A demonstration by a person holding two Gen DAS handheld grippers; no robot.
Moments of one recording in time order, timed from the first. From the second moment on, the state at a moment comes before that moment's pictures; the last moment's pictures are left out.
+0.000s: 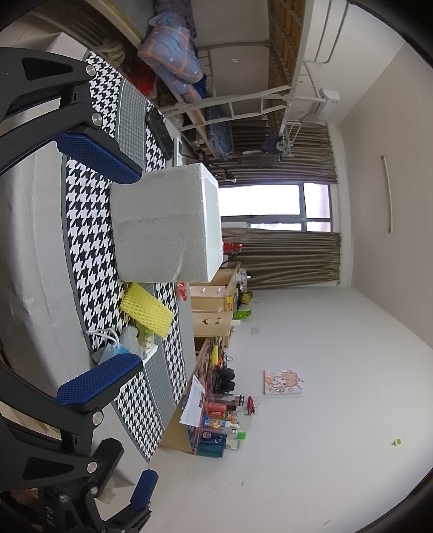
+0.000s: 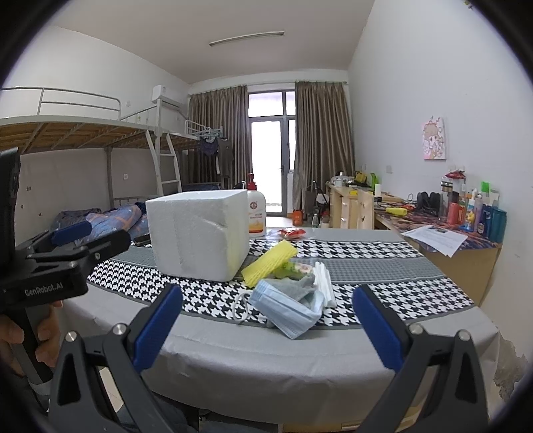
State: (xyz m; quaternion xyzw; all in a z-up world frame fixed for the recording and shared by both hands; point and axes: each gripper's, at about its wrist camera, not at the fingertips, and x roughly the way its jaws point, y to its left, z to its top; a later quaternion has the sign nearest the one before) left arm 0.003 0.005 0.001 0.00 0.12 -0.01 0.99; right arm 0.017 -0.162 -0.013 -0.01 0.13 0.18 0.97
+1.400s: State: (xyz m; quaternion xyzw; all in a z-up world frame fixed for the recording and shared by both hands) left arm 0.157 -0.034 -0.016 0.02 0.23 -0.20 0.95; right arm 0.109 -0.180 -0.047 -0.02 0.23 0.15 0.96
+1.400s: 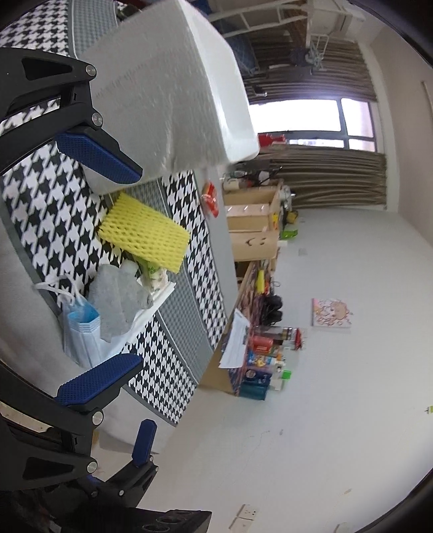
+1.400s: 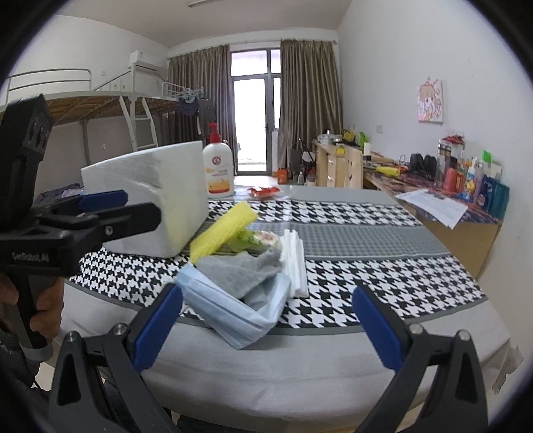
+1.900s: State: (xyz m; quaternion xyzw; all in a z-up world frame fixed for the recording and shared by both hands) left arm 0.221 -0.055 -0.038 0.04 0.30 -0.19 0.93; right arm 0.132 -0.177 -0.068 -0.03 0.27 0.20 0.94
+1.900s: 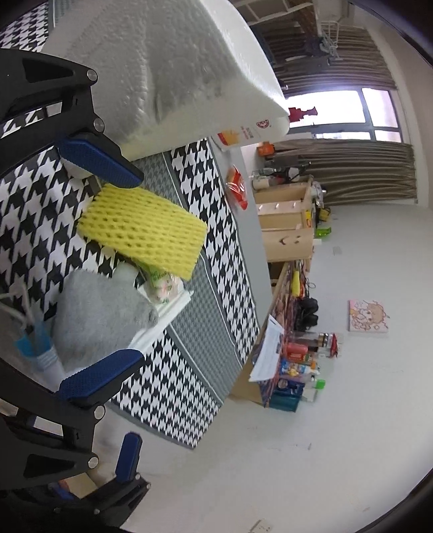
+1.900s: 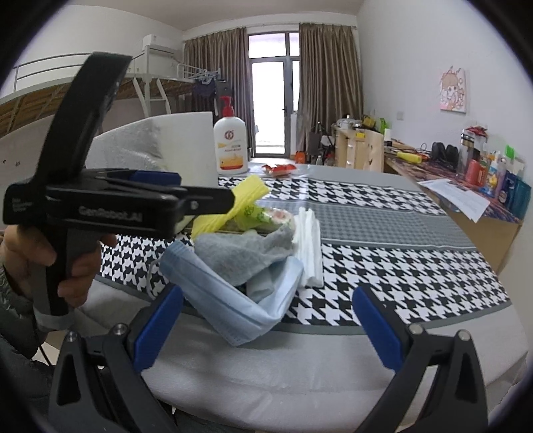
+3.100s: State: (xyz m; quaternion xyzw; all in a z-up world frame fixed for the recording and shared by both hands) left arm 0.283 -0.040 -0.081 0.06 0.38 -0.17 0.91; right arm 0.164 -0.160 -0.069 -0.08 0.32 0.27 0.90
